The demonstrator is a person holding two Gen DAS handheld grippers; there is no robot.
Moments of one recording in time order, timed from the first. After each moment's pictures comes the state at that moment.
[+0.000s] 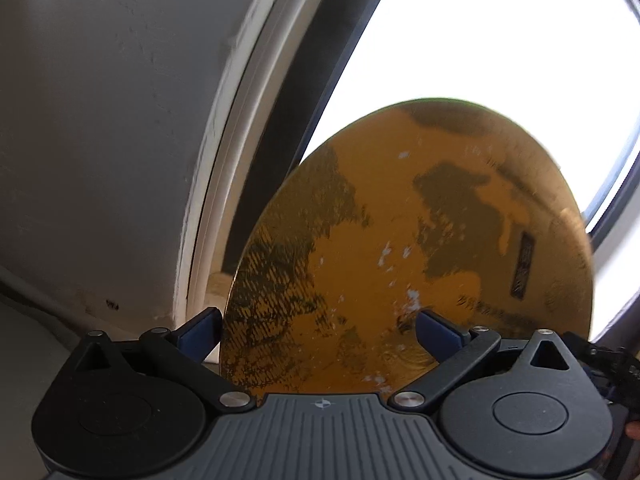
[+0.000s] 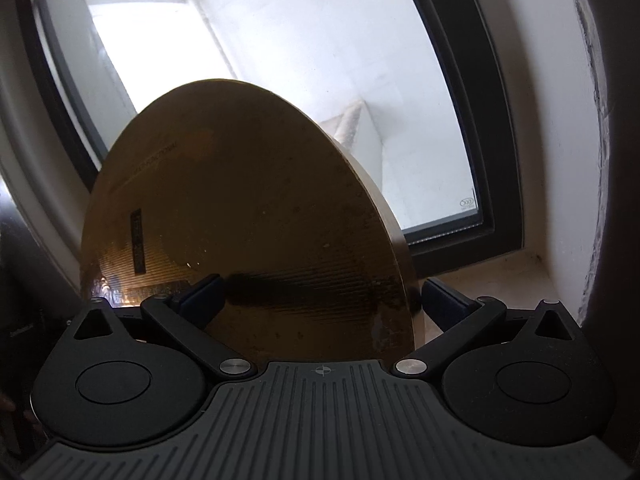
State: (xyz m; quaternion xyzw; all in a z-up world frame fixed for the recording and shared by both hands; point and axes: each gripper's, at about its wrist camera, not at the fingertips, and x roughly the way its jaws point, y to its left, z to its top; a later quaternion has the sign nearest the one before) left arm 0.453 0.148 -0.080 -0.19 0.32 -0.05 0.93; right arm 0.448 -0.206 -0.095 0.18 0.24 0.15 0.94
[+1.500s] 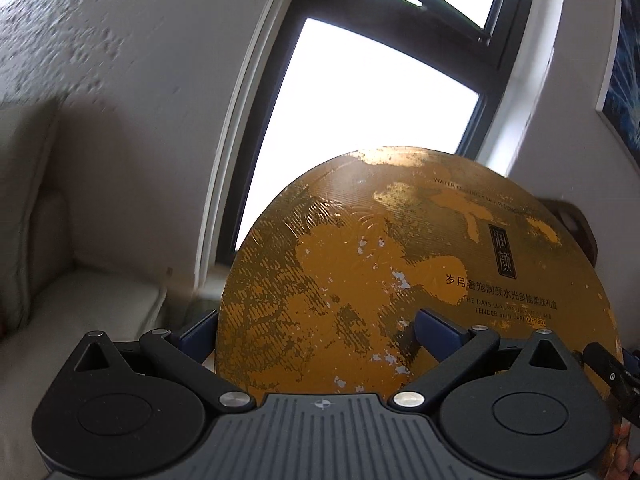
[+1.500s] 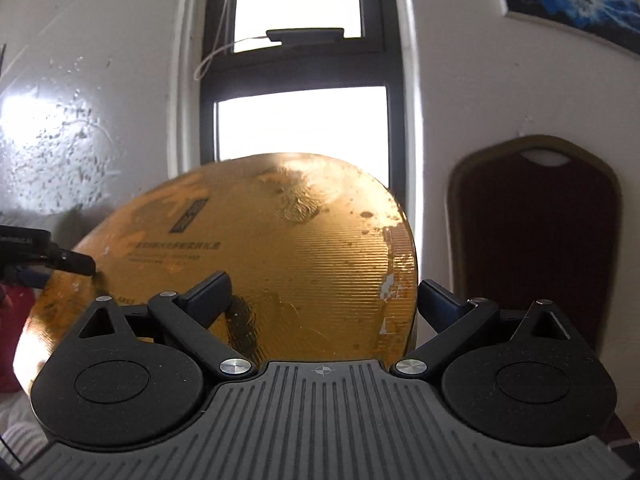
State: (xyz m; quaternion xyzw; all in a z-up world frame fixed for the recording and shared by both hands) left arm 0.091 0.029 0.119 -0.15 0.26 -0.04 0.95; right arm -0.006 -0.243 0.085 0.00 0.09 0.10 0.99
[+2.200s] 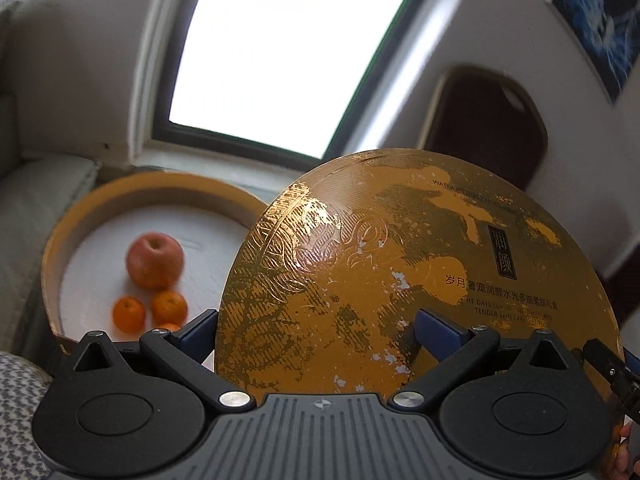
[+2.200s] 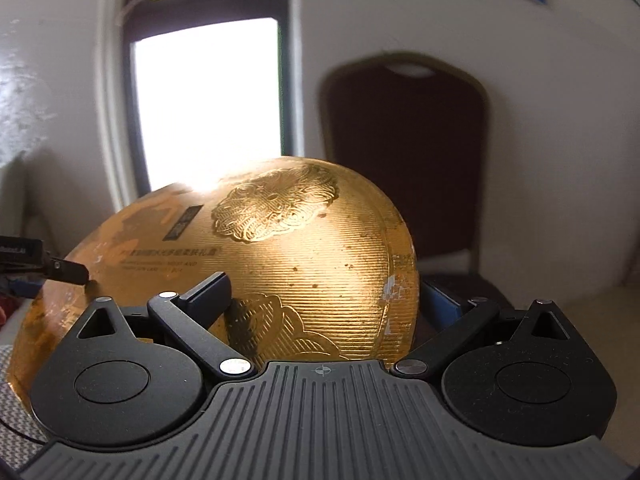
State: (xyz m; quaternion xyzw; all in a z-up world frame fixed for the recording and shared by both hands) left arm 0.032 -0.067 0.051 -0.14 0.38 -0.14 0.90; right arm -0.105 -0.319 0.044 0.03 0.21 -0.05 0.98
